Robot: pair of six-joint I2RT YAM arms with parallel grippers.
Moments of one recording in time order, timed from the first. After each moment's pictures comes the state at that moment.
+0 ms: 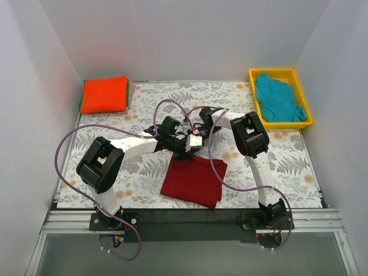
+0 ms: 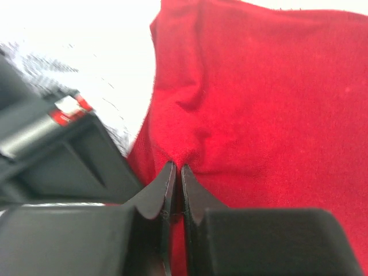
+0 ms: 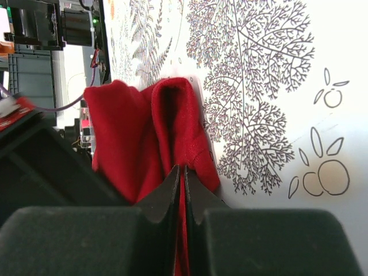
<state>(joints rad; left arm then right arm) -0.65 1.75 1.02 -0.22 0.74 0.73 0.50 2.42 1.70 -0.87 -1.22 -0.37</state>
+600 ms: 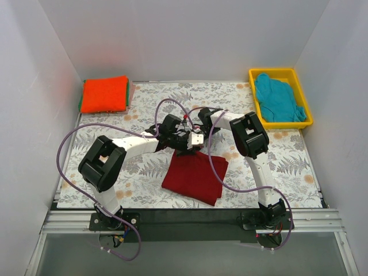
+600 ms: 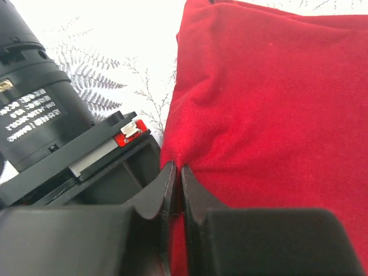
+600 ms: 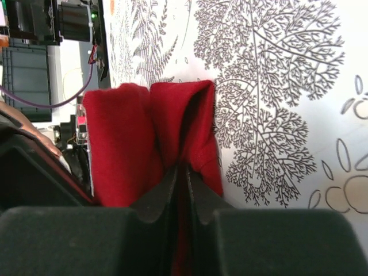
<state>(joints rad) -0.65 1.76 1.04 -0.12 0.70 0.75 0.51 2.41 1.68 -0.85 -1.21 -0.37</state>
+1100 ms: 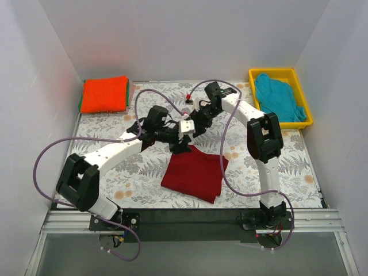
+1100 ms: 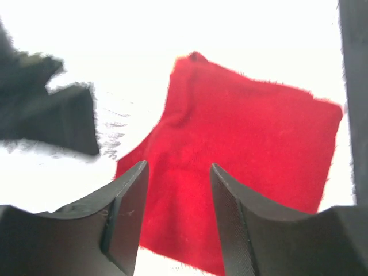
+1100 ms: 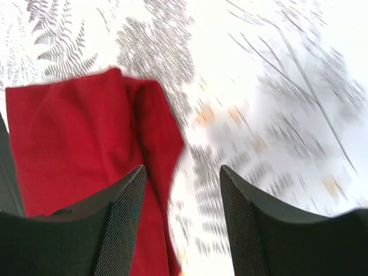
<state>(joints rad) -0.62 1.55 1.04 -0.21 0.74 0.57 0.47 2.23 1.85 -0.92 -0.77 -0.50</state>
